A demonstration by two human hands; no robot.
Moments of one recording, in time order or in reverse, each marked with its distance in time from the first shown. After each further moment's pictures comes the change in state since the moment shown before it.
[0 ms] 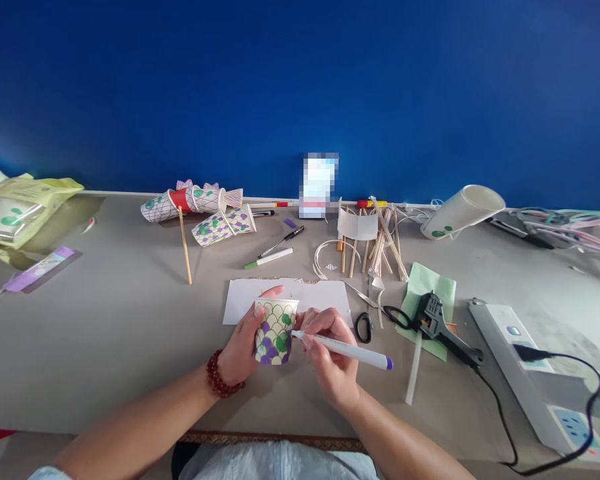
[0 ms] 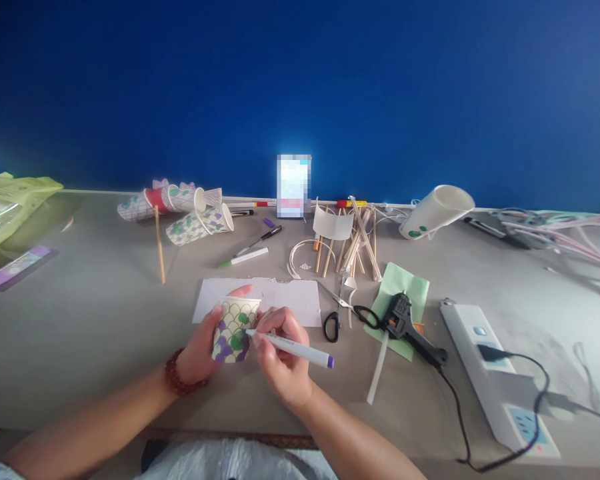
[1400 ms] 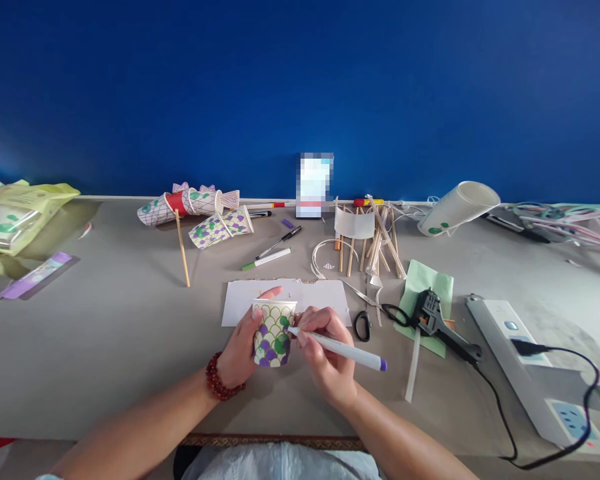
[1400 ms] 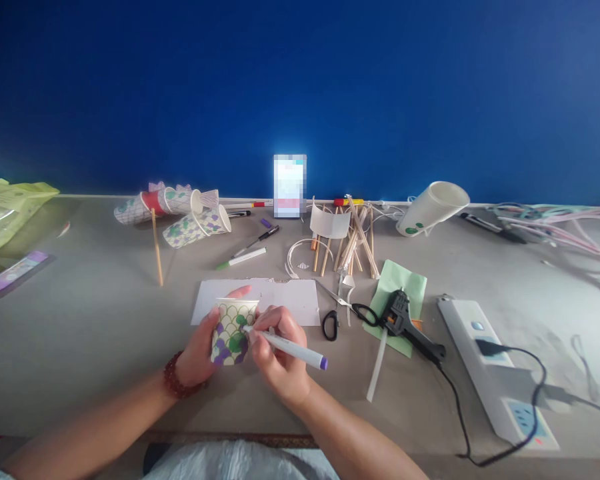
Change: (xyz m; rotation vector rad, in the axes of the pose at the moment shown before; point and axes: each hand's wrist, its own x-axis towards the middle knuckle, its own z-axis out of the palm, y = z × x) left_hand -0.003 0.000 0.001 -0.030 0.012 -0.009; right_hand 0.000 0.002 -0.003 -0.147 0.017 -0.028
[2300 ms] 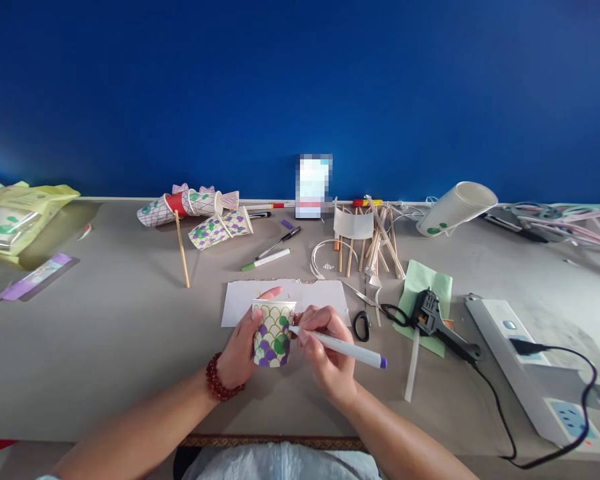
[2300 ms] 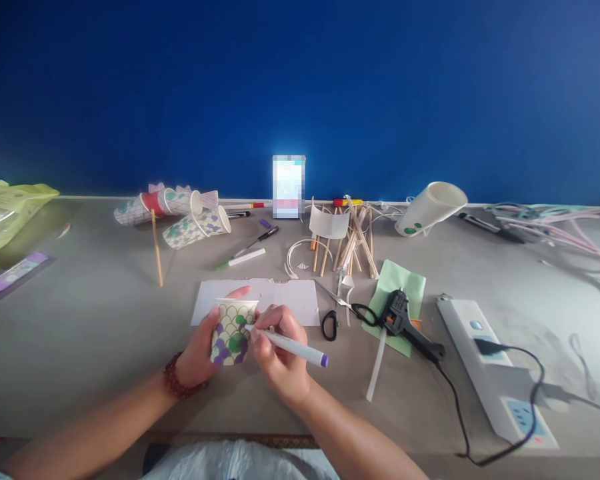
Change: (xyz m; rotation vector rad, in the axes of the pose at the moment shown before) left_hand 0.002 -0.004 -0.004 -0.015 -0.011 0.003; right_hand 0.000 0.000 0.001 0.020 0.014 0.002
